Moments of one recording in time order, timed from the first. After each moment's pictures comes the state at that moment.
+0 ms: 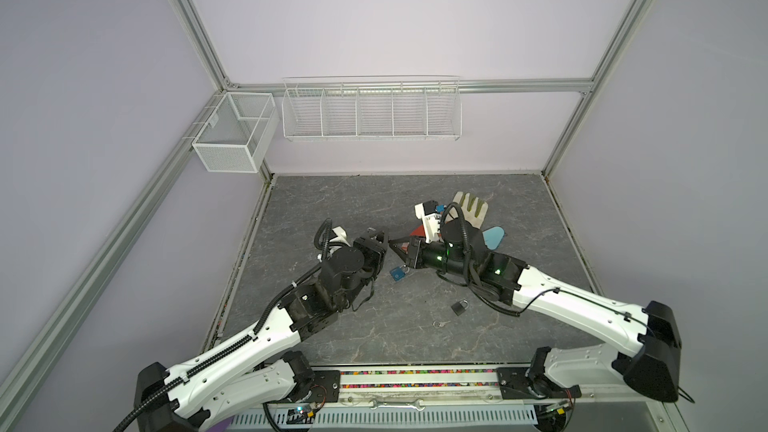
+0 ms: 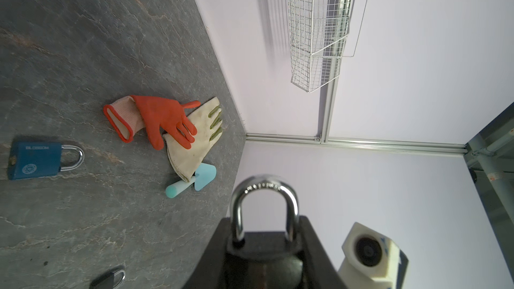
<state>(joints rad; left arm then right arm) -0.94 0.93 0.79 -0.09 -0.40 -1.57 0.98 1.31 1.09 -0.09 -0.07 0.83</state>
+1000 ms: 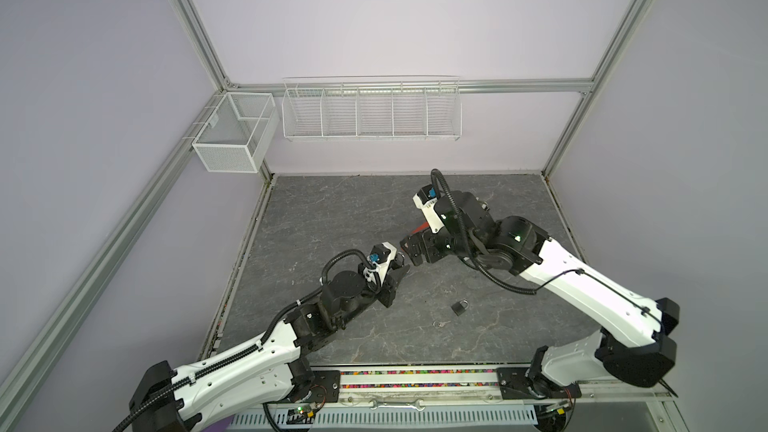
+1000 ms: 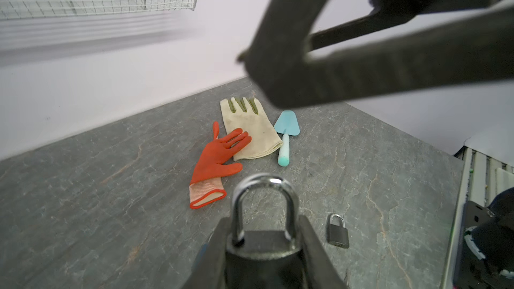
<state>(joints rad) -1.02 0.86 0.53 0.17 -0.17 -0.06 0.98 1.47 1.65 -0.95 0.14 0.37</state>
